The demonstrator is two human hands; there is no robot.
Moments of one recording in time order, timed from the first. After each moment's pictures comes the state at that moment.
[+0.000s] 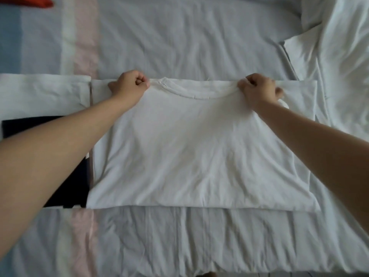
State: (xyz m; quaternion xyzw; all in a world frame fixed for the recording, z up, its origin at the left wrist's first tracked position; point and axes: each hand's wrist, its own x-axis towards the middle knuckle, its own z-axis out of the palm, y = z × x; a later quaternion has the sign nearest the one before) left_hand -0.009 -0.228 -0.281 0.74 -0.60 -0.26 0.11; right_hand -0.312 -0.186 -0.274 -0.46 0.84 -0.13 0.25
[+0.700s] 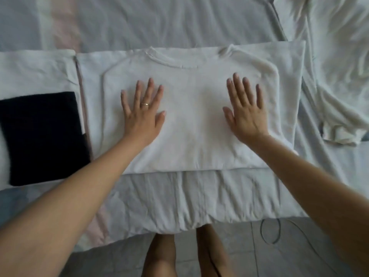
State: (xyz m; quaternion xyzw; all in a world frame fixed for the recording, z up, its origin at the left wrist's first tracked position) left_hand -0.024 -0.081 -0.308 0.58 -0.81 -0.10 -0.06; right_hand -0.312 -0.040 -0.295 -0.73 0.68 0.01 0.11
